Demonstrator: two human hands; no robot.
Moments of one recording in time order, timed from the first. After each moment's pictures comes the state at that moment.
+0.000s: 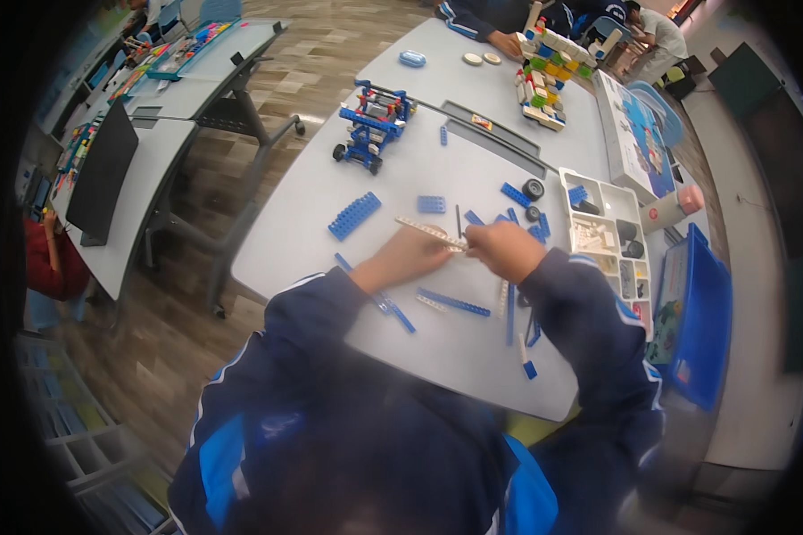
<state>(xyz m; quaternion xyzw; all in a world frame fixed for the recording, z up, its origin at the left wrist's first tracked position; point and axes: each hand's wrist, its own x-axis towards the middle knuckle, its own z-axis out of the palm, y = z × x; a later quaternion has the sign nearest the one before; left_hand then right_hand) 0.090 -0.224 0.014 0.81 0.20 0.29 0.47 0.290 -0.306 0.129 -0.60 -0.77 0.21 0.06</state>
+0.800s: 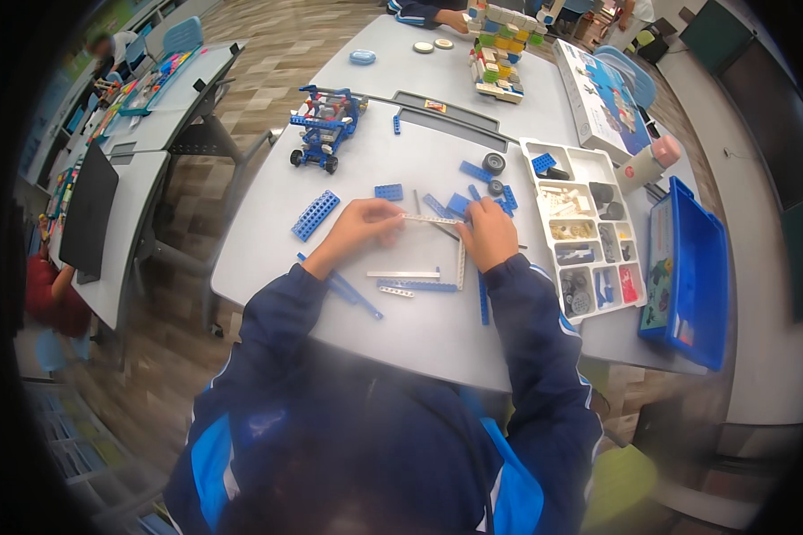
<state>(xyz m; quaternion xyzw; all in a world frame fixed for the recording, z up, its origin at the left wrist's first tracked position) 0.083 -0.203 0.024 0.63 0.24 0.22 0.70 0.319 -0.343 0.046 -0.73 -0.64 -0.03 0.21</state>
